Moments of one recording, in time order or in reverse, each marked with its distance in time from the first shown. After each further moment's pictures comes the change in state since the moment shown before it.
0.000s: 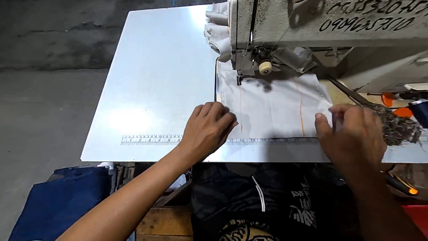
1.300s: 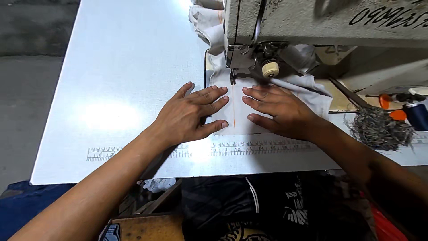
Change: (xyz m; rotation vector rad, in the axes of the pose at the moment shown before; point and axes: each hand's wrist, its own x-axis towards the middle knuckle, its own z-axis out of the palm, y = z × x) left_hand 0.022 -0.064 0.008 -0.203 -0.246 0.069; right_hand 0.080 -0.043 0.071 0.269 -0.373 -0.900
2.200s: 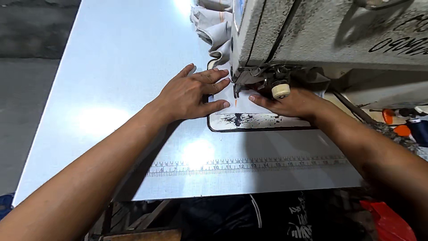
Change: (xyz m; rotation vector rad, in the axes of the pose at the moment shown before) left_hand 0.055 -0.052 -0.015 0.027 -0.031 0.017; right_hand 0.048 0.049 -0.015 0.091 -0.030 0.085
